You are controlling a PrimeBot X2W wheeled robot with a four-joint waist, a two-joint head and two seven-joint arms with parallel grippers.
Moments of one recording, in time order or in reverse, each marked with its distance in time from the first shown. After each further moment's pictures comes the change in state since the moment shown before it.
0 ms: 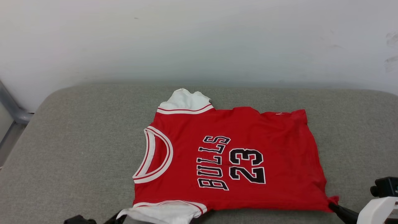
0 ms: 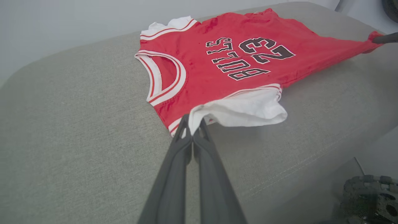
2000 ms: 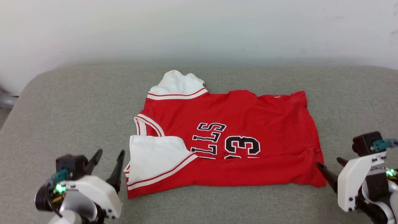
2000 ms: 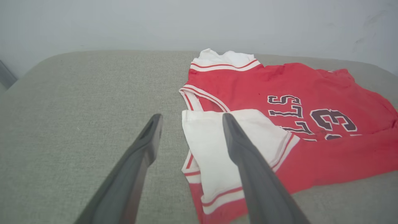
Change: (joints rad) left arm -0.480 -0.133 -0.079 0.412 -0.178 0.182 -0.088; right arm -0.260 0.039 0.054 0.028 -0.361 0.000 0.024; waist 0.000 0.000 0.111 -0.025
